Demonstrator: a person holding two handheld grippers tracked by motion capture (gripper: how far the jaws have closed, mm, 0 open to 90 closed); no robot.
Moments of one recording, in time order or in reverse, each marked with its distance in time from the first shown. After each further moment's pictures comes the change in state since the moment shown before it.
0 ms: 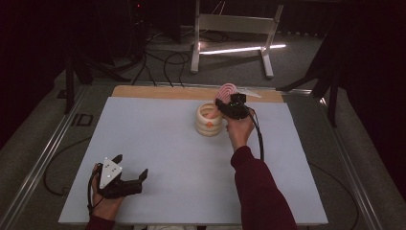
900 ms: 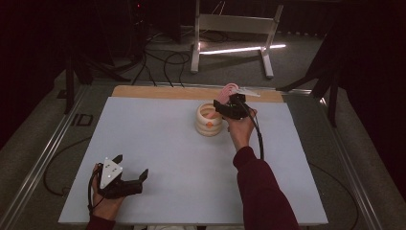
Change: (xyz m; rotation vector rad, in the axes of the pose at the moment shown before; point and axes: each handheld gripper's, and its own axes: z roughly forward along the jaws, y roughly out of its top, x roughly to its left) left arm 0.000 0.000 0.000 0.000 -0.001 0.001; right arm -0.001 0.000 0.001 0.022 -0.011 -0.081
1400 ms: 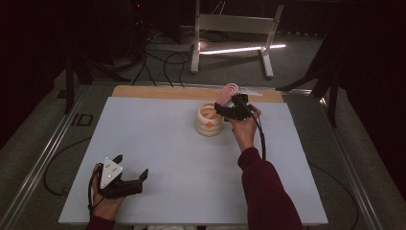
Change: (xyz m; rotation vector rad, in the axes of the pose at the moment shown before) left arm 0.000 0.000 0.001 0.002 0.001 -0.001; right arm -0.008 0.000 -0.005 0.068 -0.024 -0.021
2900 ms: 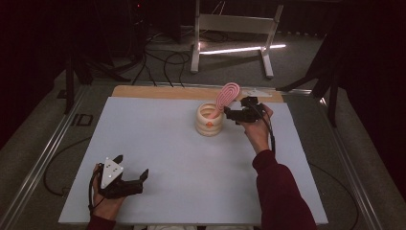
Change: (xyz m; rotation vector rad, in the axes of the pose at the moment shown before) left arm -0.001 0.000 0.001 0.003 0.001 0.002; right arm -0.020 0.000 -0.031 -0.001 -0.017 -0.134
